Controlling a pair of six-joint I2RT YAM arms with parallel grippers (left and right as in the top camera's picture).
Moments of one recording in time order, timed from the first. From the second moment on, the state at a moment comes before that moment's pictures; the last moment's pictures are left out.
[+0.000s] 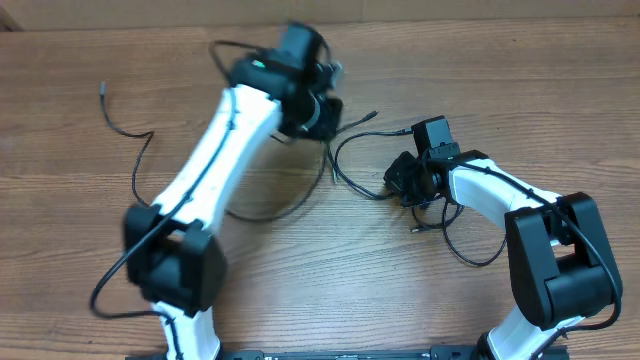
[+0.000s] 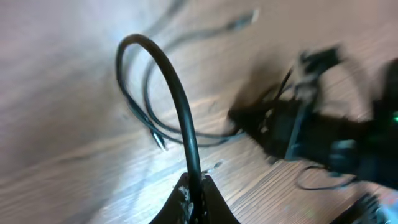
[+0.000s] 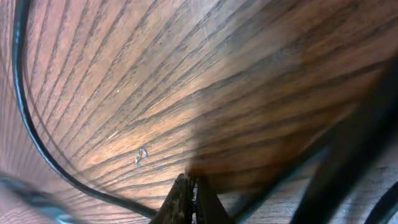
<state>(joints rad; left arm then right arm) -0.38 1.96 1.89 -1.12 0.37 -0.20 0.27 1.84 0.98 -0.37 -0.28 0.96</state>
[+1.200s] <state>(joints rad) 0.27 1.89 1.84 -1.13 0.04 -0.41 0.27 1.84 0.98 -0.37 -0.28 0.96</state>
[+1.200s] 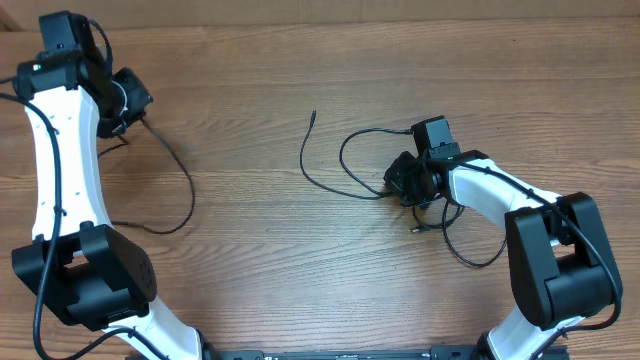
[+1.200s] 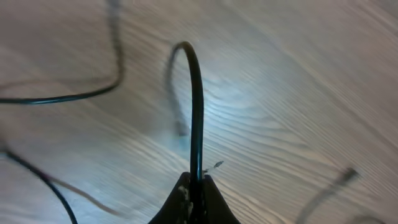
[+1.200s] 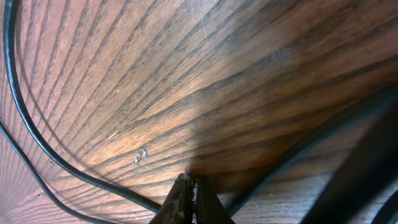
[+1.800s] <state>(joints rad) 0.41 1.89 1.56 -0.92 -0.09 -0.55 0.27 1.84 0.98 -0.37 -0.28 0.96</state>
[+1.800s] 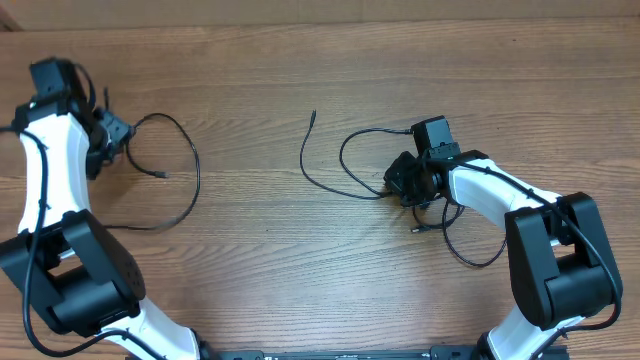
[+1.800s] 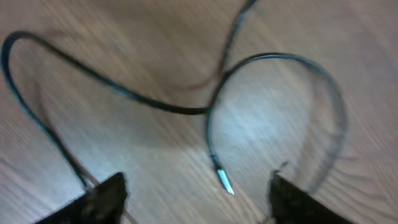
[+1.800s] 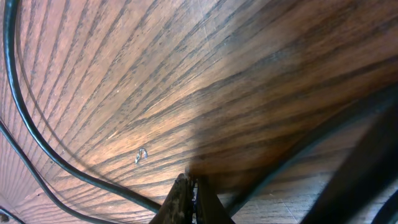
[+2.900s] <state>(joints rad) 0.39 1.89 1.25 -0.41 -0.10 -0.50 0.27 1.84 0.98 -0.36 -0.28 0.96</state>
